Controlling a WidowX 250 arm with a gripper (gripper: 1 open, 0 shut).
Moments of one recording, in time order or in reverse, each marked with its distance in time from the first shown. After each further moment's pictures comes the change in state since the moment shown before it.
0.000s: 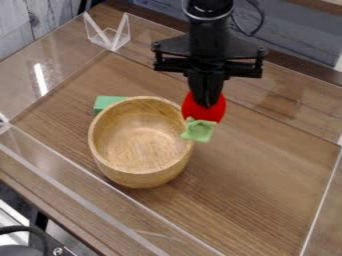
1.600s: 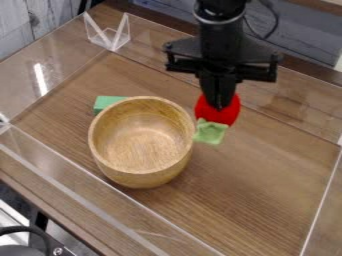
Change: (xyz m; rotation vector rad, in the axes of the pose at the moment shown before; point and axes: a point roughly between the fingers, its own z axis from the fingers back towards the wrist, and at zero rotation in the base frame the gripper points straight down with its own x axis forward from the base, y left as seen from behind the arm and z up) arm 0.000 -0.007 0.004 -0.040 -0.026 -0.079
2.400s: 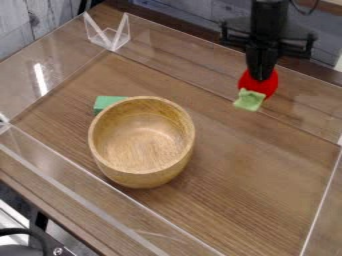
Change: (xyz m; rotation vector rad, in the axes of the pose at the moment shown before) arm 0.078 -0.032 -0.049 -0.021 0.045 -0.150
